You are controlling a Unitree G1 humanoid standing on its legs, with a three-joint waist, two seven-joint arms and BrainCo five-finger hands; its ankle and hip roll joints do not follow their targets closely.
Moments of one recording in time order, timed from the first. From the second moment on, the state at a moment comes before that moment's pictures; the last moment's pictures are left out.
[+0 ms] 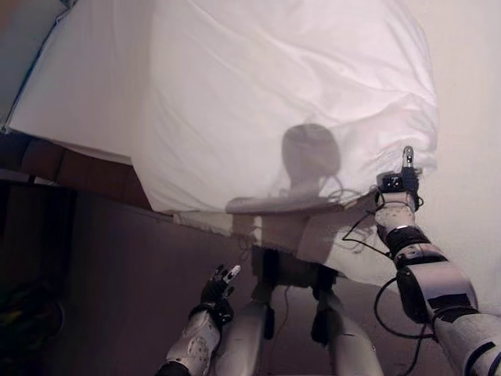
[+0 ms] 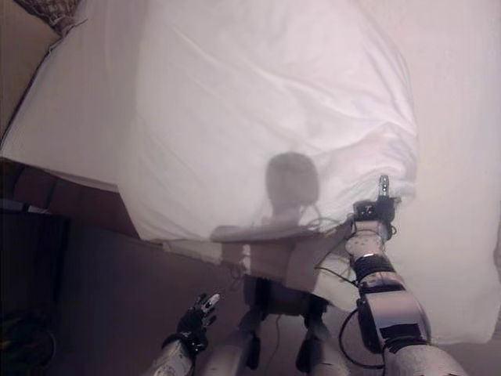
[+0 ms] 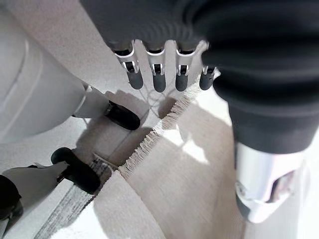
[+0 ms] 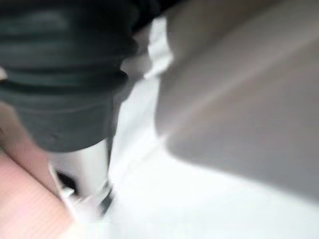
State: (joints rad) left arm -0.07 0.15 -0.36 0.63 -0.84 -0.08 0.17; right arm -0.91 -0.42 0.01 1.11 1.38 -0.32 -0.26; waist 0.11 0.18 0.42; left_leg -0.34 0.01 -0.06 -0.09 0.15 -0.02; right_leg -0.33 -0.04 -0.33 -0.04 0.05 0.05
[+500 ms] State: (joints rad) left arm -0.09 0.18 -0.42 0.52 -0.84 -0.07 0.16; right arm -0.96 -0.42 0.10 0.99 1.25 -0.29 -0.35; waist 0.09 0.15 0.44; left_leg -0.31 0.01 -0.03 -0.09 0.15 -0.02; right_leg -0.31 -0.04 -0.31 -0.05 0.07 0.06
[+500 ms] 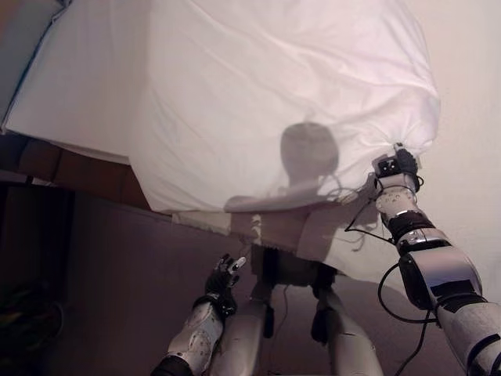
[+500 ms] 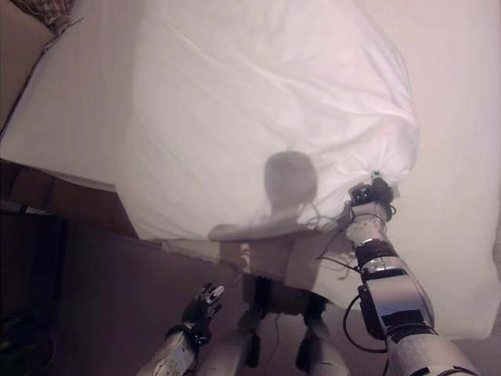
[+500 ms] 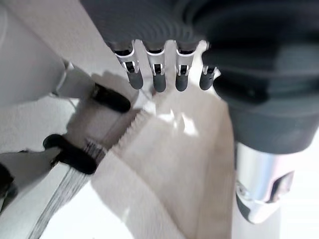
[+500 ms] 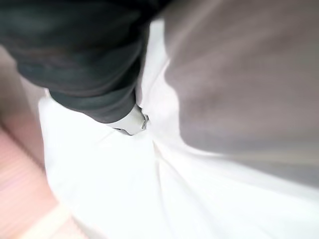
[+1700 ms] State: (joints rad) left arm -0.45 0.01 -0.41 0.46 -1.43 -0.10 0.20; right arm -0.65 -0.25 0.31 0.45 1.15 -0.25 -0.35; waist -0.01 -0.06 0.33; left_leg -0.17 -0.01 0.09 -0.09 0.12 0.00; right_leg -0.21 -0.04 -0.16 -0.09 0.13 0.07
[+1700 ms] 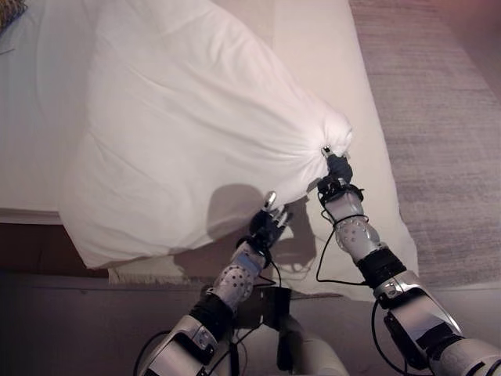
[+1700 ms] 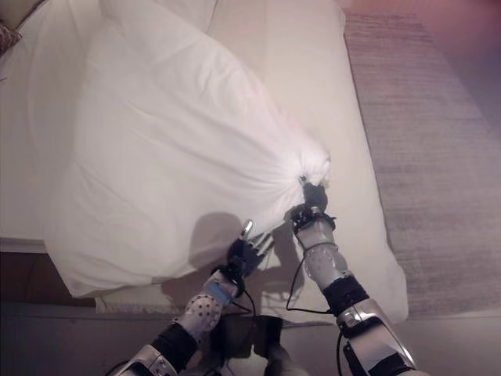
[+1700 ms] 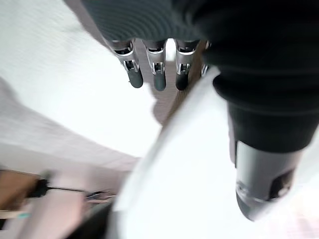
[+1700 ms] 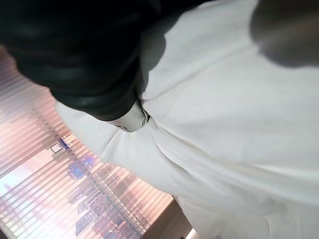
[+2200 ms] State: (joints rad) left arm -0.46 -0.08 -0.25 0.45 -1.43 -0.27 0.35; right arm -0.56 -0.15 0.27 0.43 1.15 -0.25 -0.36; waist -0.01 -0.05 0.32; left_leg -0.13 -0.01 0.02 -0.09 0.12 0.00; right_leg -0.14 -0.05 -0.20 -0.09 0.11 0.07
